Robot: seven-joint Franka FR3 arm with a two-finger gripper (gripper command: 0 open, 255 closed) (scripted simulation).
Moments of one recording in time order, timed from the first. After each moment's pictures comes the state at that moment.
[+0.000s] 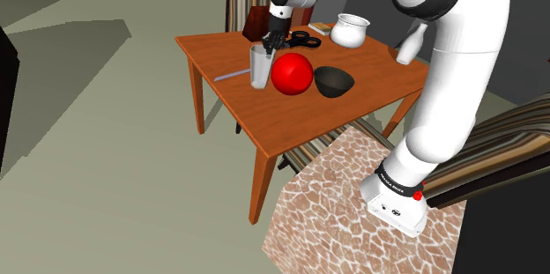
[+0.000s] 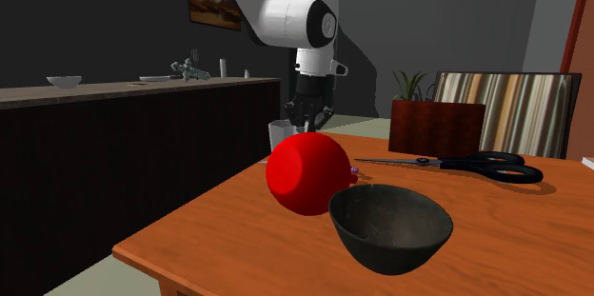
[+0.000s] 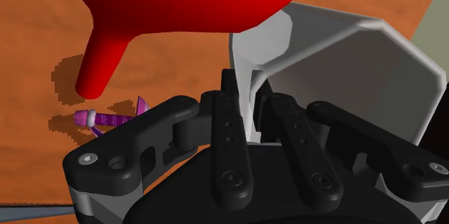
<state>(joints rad) -0.08 0.36 -0.06 -1.70 0.15 2.05 -0.19</state>
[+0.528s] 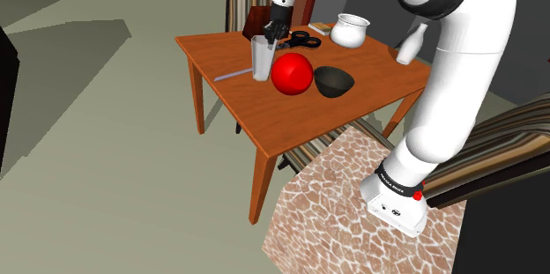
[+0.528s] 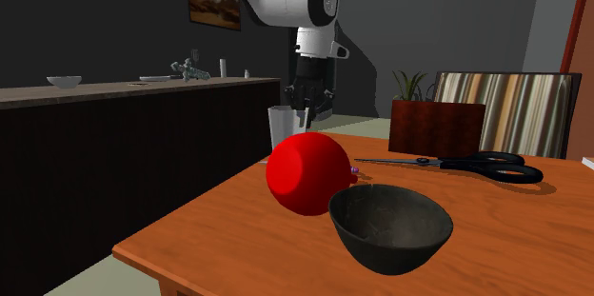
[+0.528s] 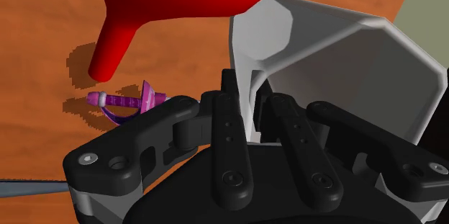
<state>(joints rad) -0.08 0.33 -0.06 -1.64 0.15 1.96 -0.18</state>
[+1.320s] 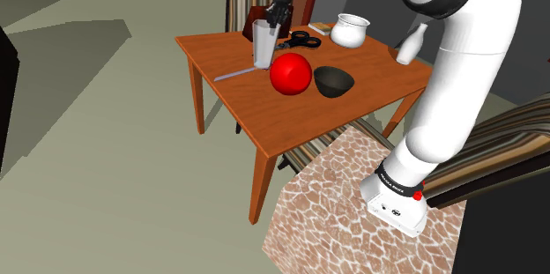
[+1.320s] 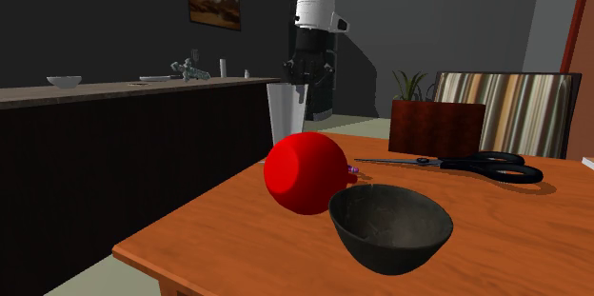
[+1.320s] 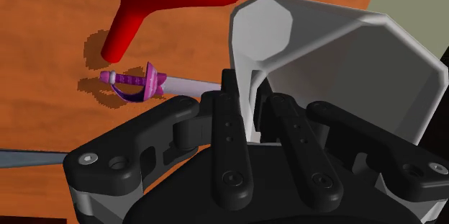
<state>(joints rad) -0.08 0.30 -0.06 -1.52 0.14 1.81 -0.16</state>
